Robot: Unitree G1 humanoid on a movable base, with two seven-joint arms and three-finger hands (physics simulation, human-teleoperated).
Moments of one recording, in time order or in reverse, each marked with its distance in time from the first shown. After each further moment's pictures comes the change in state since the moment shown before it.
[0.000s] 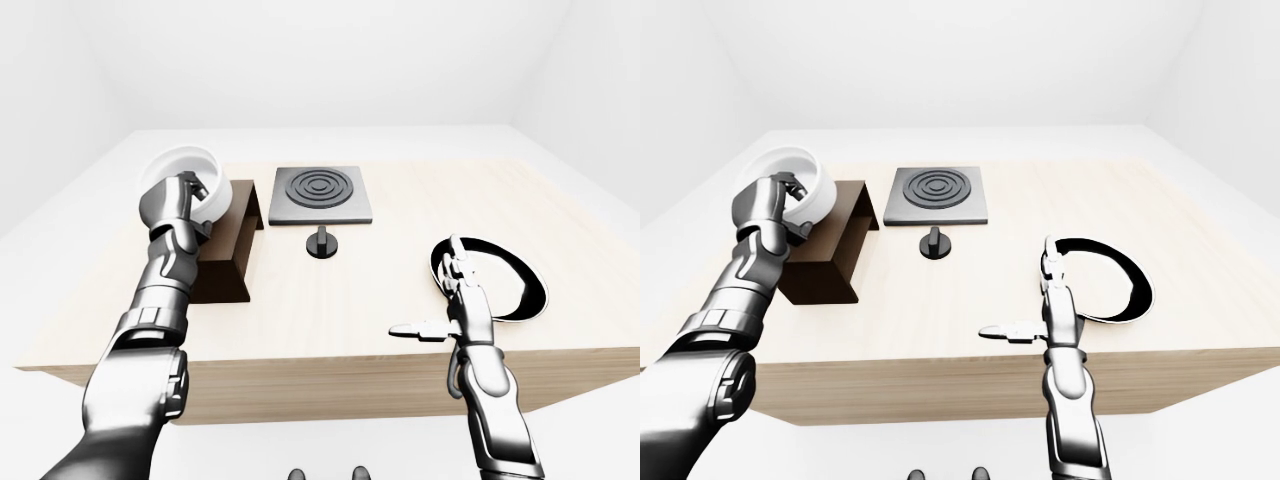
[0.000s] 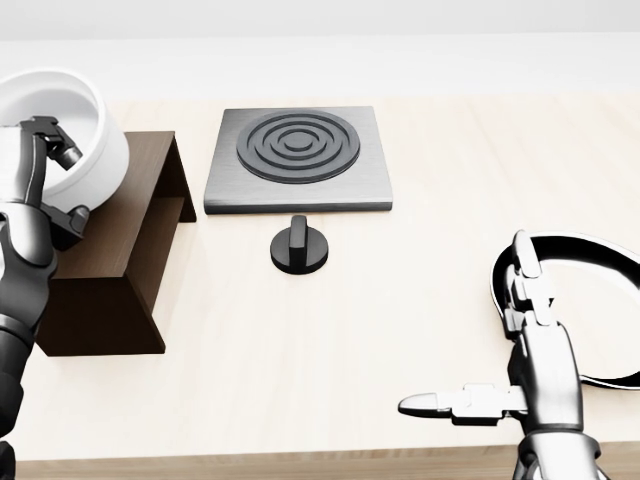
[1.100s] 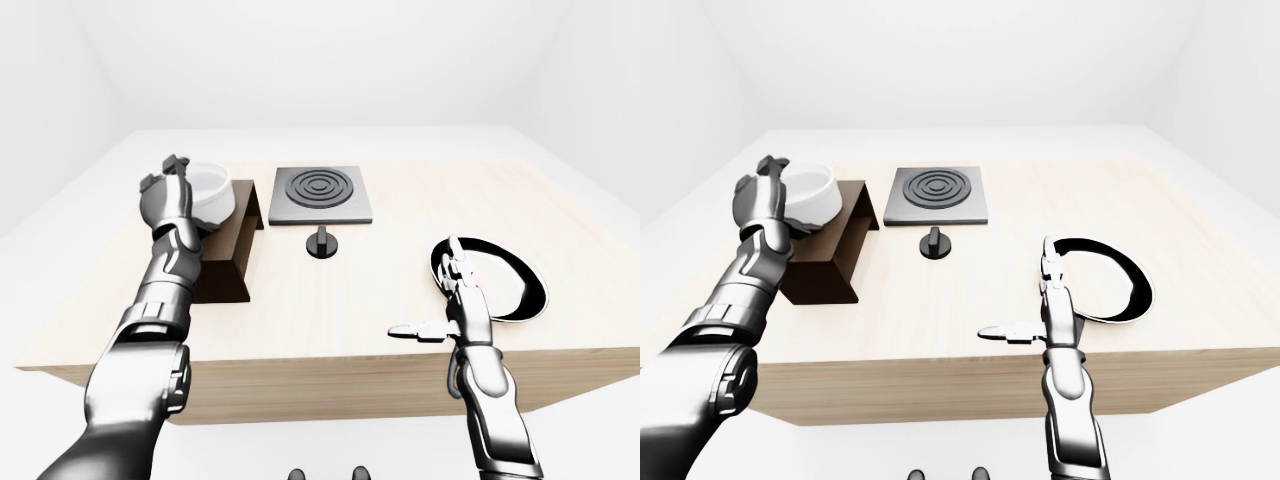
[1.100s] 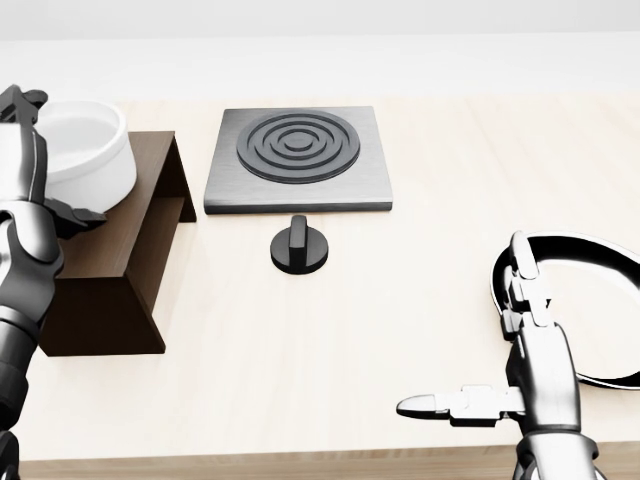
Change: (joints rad) left arm -0.036 -0.006 -0.018 0.067 -0.026 0.000 0.070; right arm 0.002 0.001 0.005 0.003 -0.006 -0.003 0.000
